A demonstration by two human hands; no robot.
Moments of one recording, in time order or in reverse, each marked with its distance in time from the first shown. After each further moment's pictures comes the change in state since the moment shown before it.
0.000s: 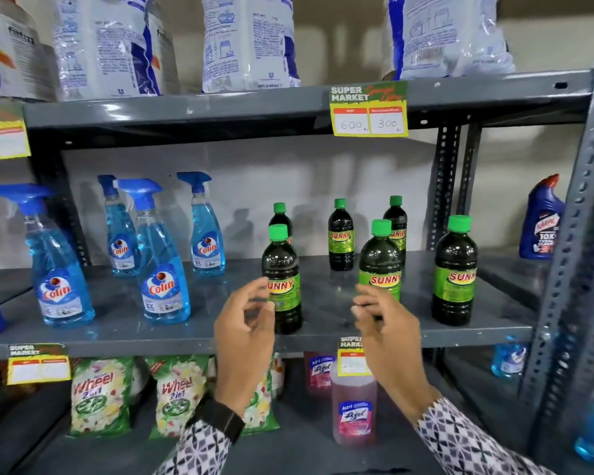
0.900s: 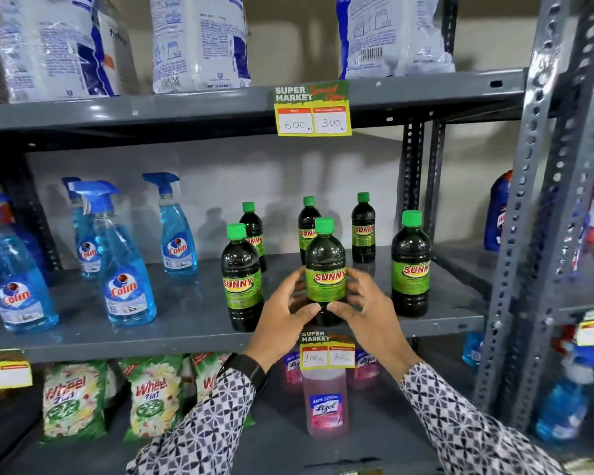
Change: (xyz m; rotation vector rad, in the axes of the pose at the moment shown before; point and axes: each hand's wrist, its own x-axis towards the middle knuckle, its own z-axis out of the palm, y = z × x) left_hand 0.011 -0.012 0.106 -0.018 -0.532 -0.143; right_hand 0.038 0.040 -0.042 0.090 -0.257 0.162
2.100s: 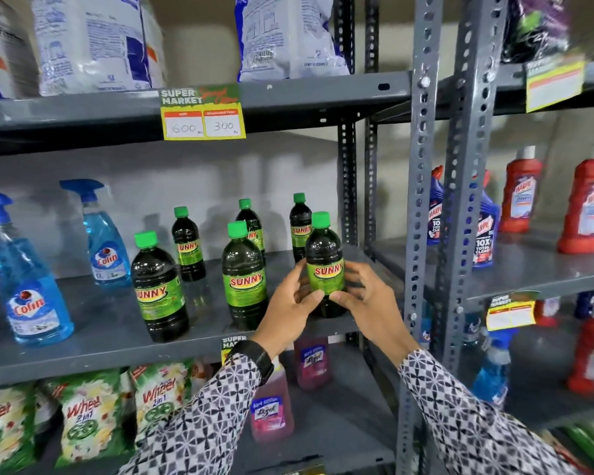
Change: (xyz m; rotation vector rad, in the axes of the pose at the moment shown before) left_hand 0.032 0.051 0.136 -0.087 -0.120 -0.038; right_hand 0.008 0.055 -0.128 -0.030 0.111 0.011
